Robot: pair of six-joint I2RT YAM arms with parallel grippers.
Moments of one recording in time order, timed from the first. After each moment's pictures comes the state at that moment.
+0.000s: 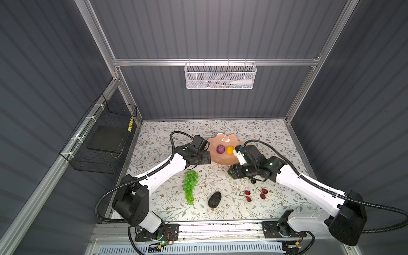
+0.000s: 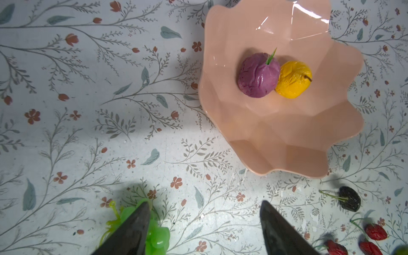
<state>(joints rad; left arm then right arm) -0.67 1.53 1.18 -0.62 -0.10 -0.56 0.66 1.29 1.04 -0.66 -0.06 0.37</state>
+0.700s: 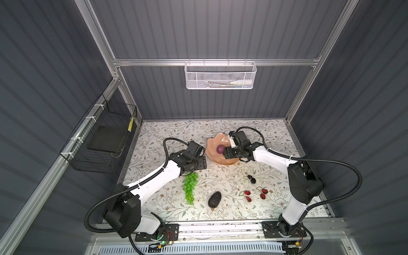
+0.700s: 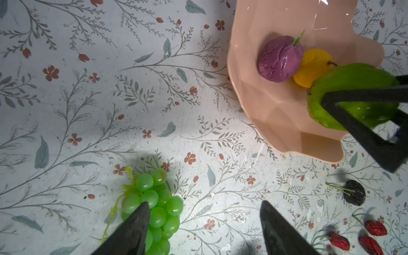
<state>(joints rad) -0.67 1.41 1.05 -0.63 -0.10 -0.64 0.54 1.78 1.20 -0.34 -0.01 0.28</state>
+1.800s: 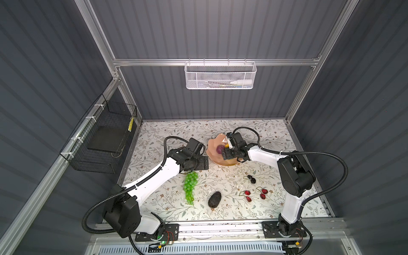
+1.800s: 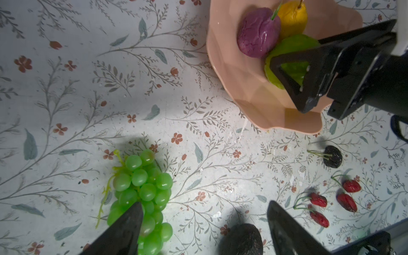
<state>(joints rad) -0.67 1.43 1.14 -0.78 0.04 -0.58 0.54 1.88 1.23 -0.27 0.07 0.20</state>
